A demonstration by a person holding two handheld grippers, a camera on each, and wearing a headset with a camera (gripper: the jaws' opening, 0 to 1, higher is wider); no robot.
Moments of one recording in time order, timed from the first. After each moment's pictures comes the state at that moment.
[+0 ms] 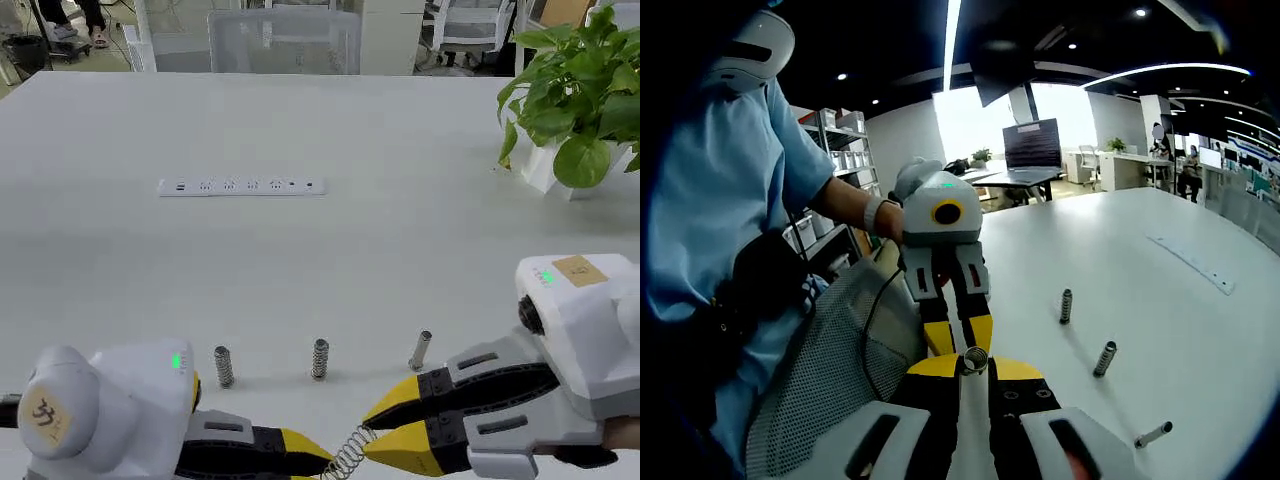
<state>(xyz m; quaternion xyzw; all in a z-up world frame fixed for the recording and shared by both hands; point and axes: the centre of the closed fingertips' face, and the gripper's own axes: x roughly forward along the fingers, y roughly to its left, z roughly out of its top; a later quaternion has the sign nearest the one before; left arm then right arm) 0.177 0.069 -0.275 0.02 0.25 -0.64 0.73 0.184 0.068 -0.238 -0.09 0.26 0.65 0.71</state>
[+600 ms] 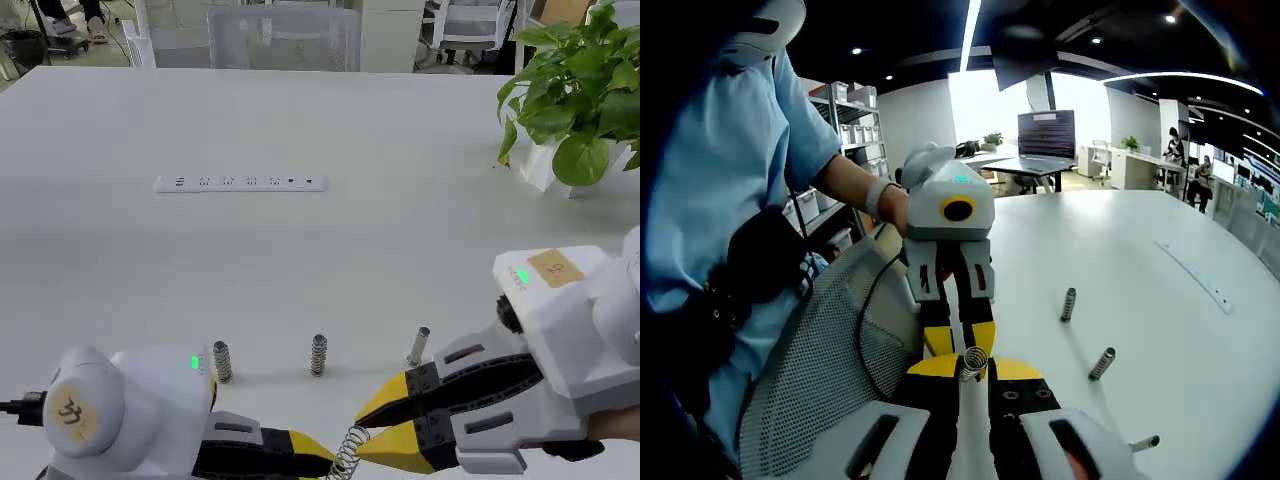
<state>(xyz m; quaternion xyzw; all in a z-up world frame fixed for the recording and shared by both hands) 0.176 0.065 -0.280 0.03 0.26 -0.64 0.73 0.182 0.071 -0.240 -0.15 0.26 0.66 0.69</state>
